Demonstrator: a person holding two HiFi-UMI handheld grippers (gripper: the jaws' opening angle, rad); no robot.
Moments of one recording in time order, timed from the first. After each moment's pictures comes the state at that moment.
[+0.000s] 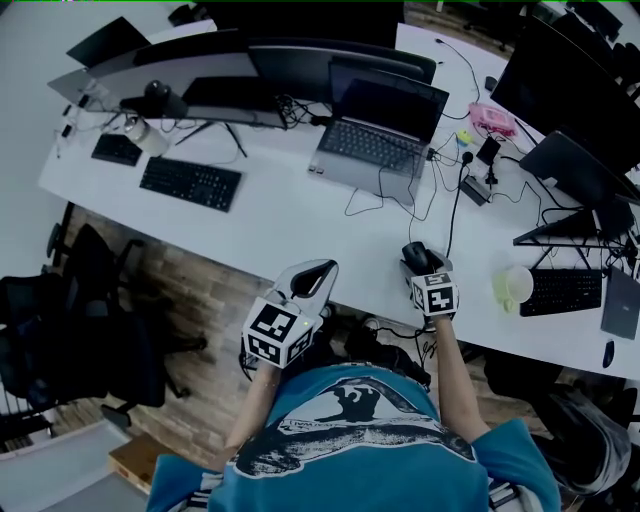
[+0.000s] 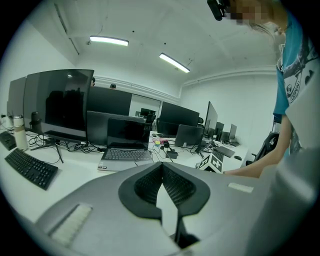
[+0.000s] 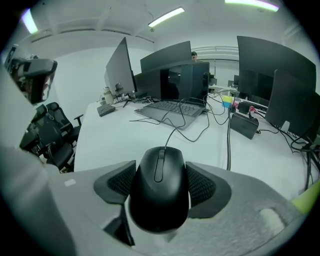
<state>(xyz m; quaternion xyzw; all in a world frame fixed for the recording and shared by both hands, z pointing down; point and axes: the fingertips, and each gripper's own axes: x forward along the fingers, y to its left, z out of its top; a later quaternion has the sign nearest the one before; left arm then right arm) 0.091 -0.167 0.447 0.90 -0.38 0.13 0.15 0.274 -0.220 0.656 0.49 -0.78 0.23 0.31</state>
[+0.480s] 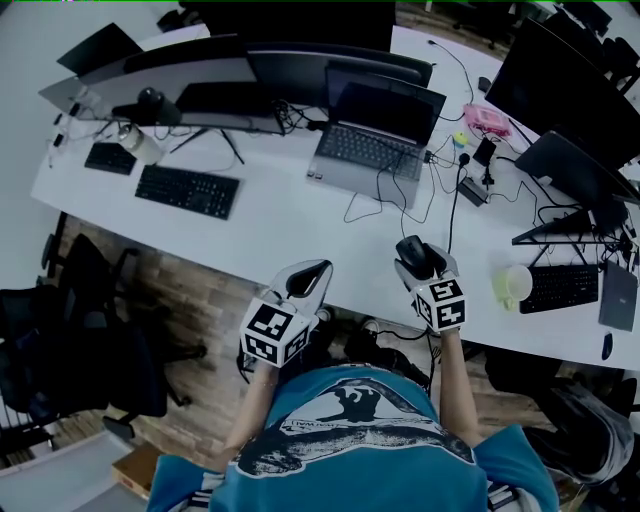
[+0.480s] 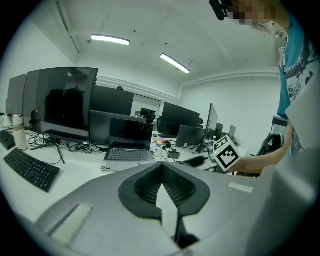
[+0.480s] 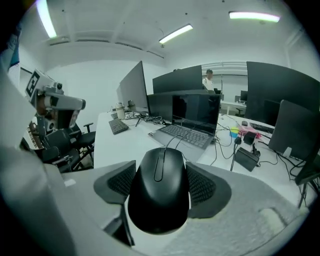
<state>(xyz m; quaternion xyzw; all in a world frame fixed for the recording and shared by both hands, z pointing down) 0.071 -0.179 0.449 0.90 -0.38 0.13 0.16 0.237 -0.217 0.559 0.47 -0.83 0.18 0.25</state>
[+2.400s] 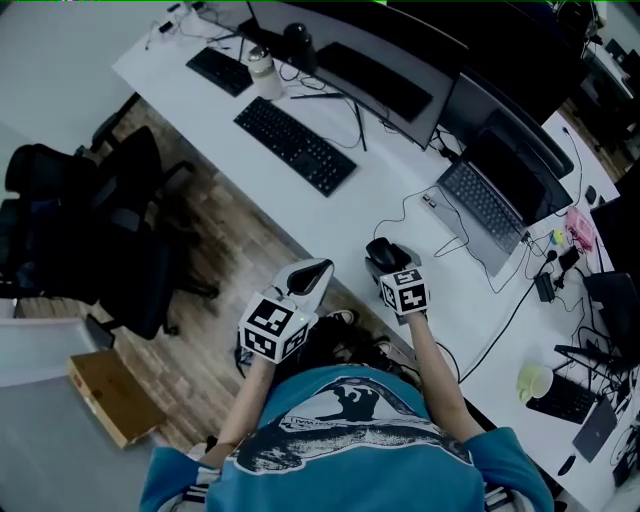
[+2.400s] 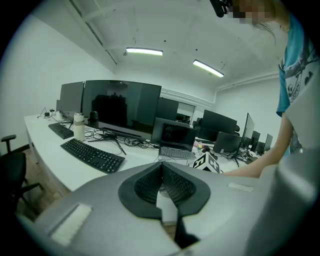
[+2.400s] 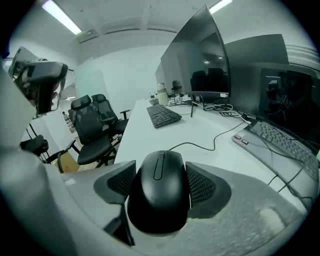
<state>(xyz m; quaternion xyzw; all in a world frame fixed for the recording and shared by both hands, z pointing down) -0.121 -0.171 0.456 0.80 -0.55 0.10 0.20 -0.048 -0.265 0.641 0.24 -0.90 0.17 0.32</state>
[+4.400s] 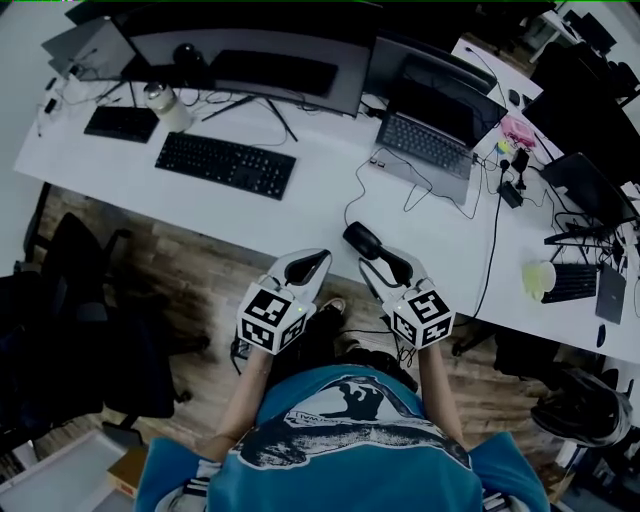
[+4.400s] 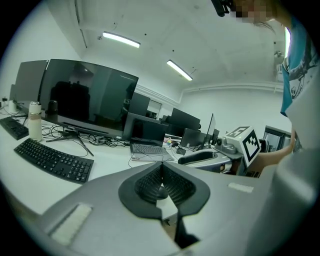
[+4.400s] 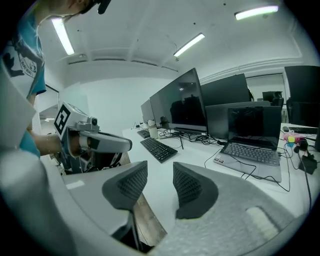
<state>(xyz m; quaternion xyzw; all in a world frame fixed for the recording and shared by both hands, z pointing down) -0.117 -0.178 0.467 0.91 -0.35 0.10 0.19 -0.045 -0.179 0.493 0.39 -0.89 0.16 0.15</state>
